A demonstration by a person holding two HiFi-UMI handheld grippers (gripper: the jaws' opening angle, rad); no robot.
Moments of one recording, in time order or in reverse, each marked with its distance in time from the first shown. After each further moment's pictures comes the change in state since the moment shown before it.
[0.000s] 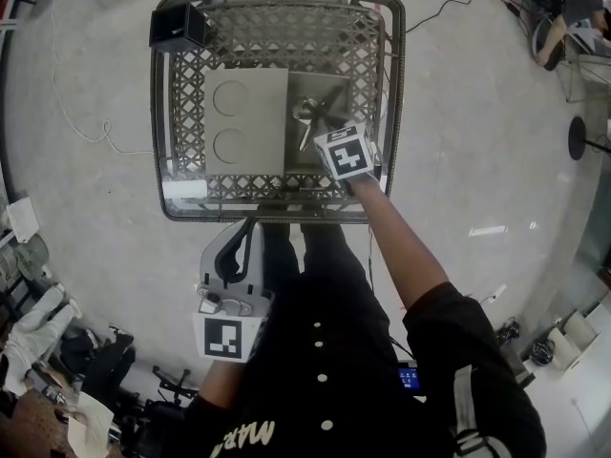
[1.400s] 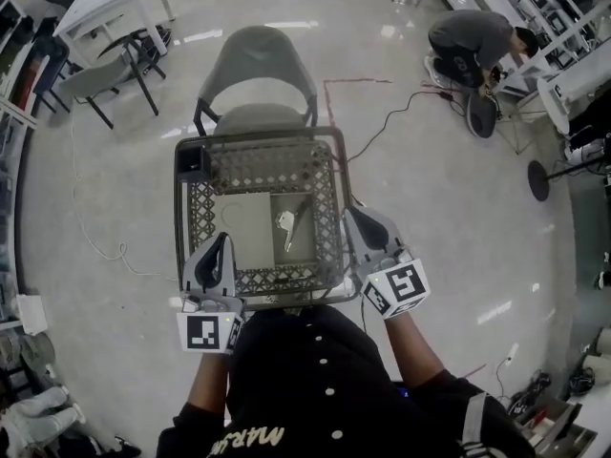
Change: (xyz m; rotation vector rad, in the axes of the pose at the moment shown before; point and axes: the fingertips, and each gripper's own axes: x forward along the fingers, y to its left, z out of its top) left arm -0.005 0.019 0.151 0.257 -0.317 -0.045; right arm -0.381 0.025 0.132 -0.027 -0.972 -0.083
